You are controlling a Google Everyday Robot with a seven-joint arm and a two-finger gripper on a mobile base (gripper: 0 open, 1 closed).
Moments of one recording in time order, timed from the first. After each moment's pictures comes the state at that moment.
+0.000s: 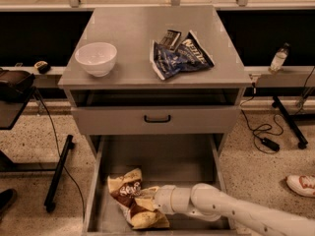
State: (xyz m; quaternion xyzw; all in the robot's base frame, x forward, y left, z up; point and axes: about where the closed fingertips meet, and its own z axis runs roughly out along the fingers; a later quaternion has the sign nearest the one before) arm 0.471 0.052 0.424 -0.37 0.77 0.37 0.36
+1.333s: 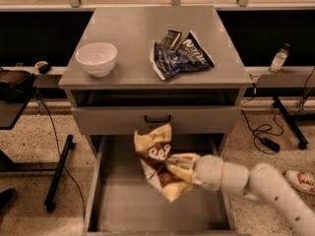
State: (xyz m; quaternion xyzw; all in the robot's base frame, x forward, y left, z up) arm 0.479 -0.051 0.646 -0.40 0.62 0.40 0.55
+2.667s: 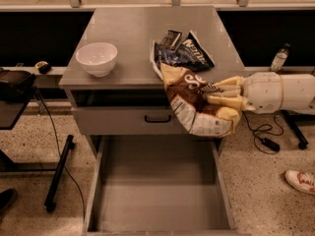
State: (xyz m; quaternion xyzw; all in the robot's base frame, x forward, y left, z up) arm 0.540 -0.144 0.874 -0.56 0.53 0.32 0.55
